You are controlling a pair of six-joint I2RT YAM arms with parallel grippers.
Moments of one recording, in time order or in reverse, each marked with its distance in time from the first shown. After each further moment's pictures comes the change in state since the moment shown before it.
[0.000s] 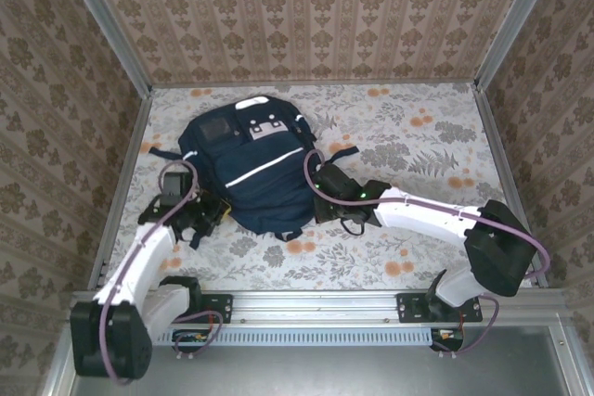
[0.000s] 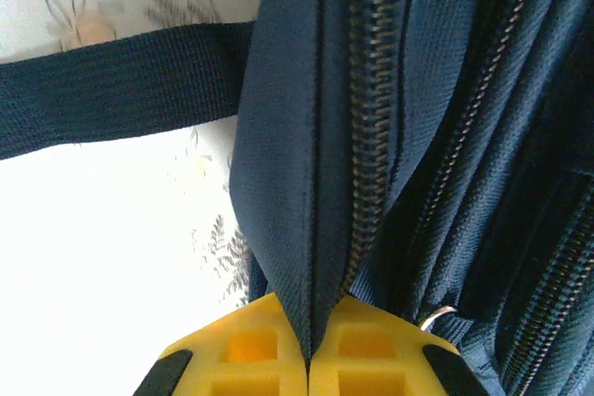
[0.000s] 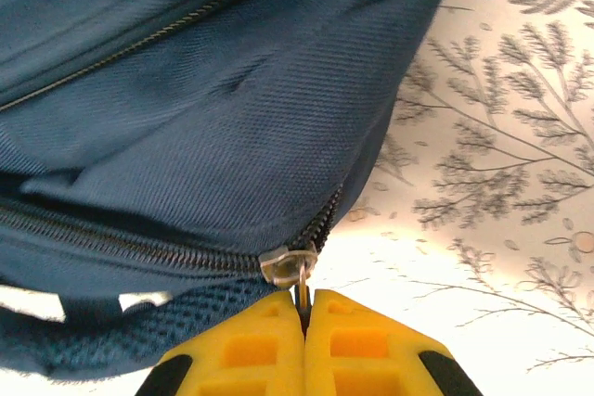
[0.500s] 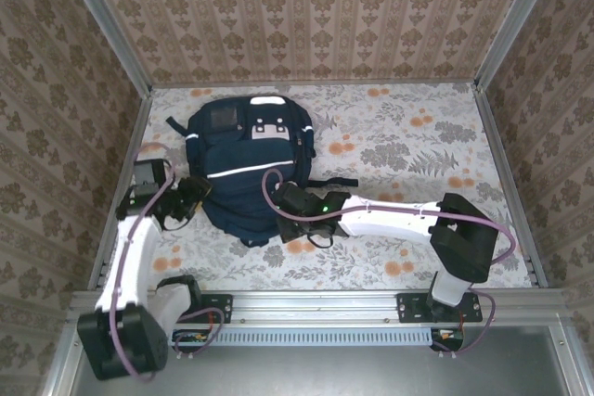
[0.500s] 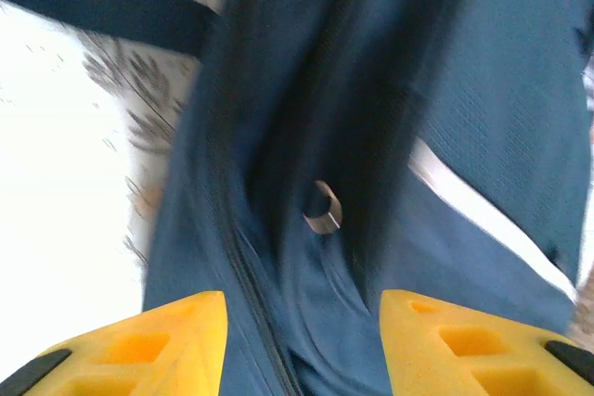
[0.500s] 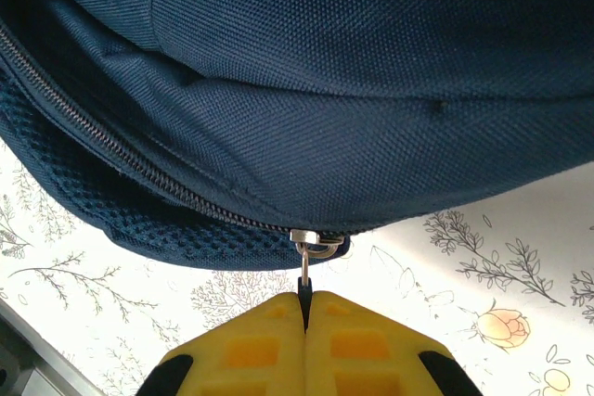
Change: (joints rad) left arm 0.147 -0.071 0.132 -0.144 0.002 0.212; right arm 0.202 0.208 0.188 0.009 -0.043 0.060
